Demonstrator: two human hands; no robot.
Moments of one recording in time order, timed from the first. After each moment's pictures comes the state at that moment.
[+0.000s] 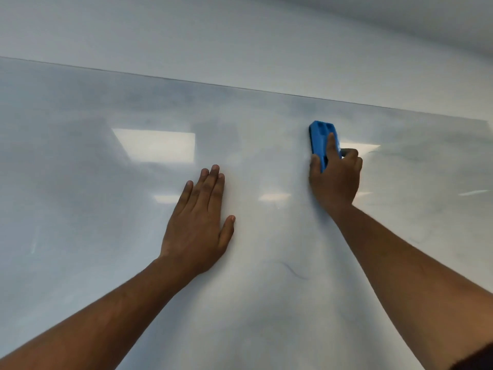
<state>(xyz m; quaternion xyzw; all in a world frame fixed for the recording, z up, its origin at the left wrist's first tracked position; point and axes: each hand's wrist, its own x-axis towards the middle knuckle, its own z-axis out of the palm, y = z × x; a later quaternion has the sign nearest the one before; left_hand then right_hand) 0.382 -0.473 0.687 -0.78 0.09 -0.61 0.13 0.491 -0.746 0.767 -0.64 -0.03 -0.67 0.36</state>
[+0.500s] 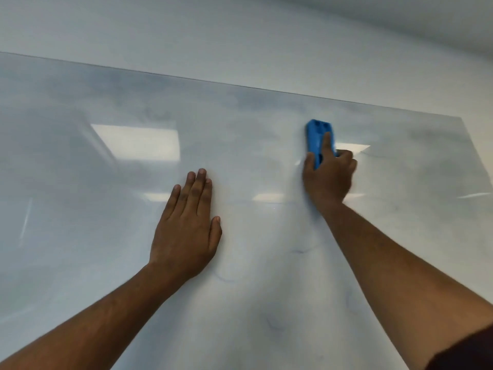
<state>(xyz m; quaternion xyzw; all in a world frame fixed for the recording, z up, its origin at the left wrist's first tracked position) 0.432 -0.591 0.668 -0.77 0.05 -0.62 0.12 0.547 -0.856 0.767 -0.63 -0.02 -0.66 0.42</state>
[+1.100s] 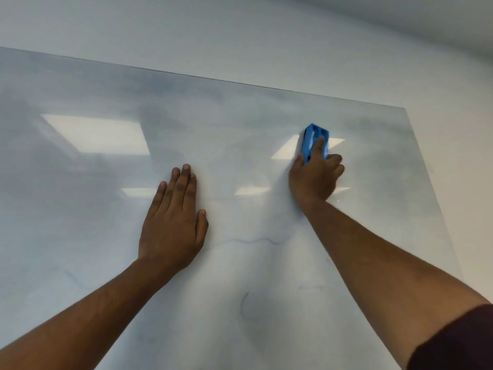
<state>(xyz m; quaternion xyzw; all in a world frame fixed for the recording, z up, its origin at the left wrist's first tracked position) 0.516 -0.766 0.664 -0.76 0.05 -0.64 0.10 0.617 -1.021 0.751 -0.64 0.02 -0.62 0.45</state>
